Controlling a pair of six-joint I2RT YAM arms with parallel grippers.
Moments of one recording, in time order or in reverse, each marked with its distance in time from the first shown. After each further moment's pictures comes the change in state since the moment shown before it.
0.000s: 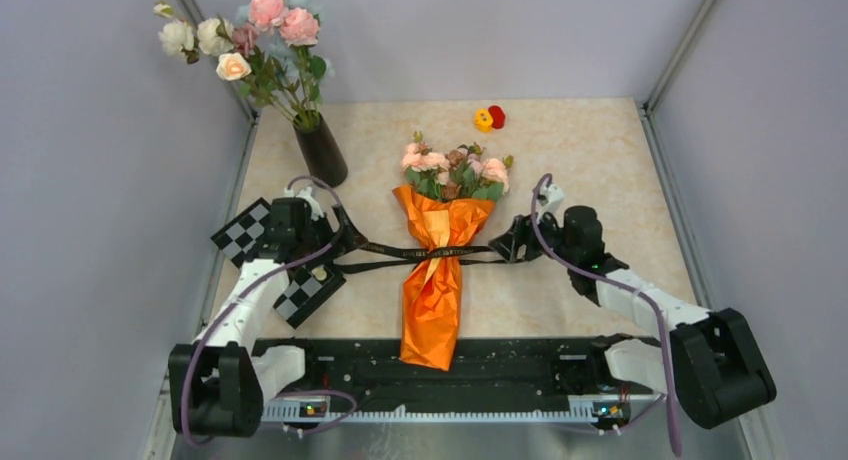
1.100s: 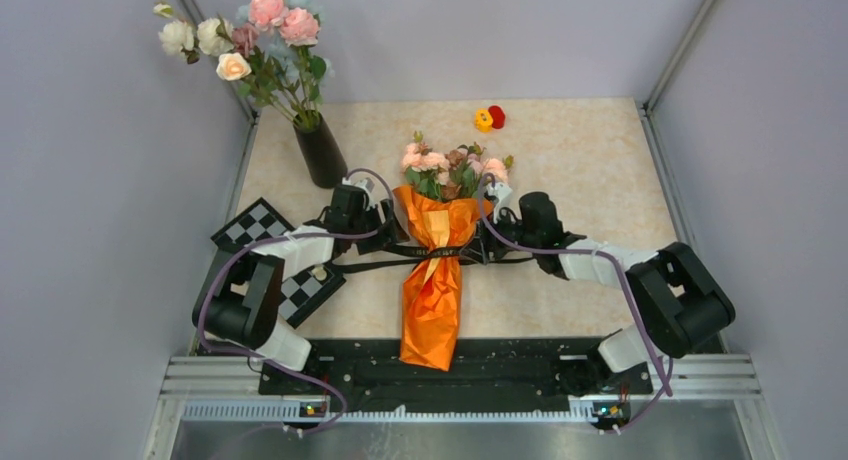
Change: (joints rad) left arm -0.324 0.475 0.097 0.347 -0.056 -0.129; right arm 0.212 0.384 0.216 0.016 -0.113 -0.159
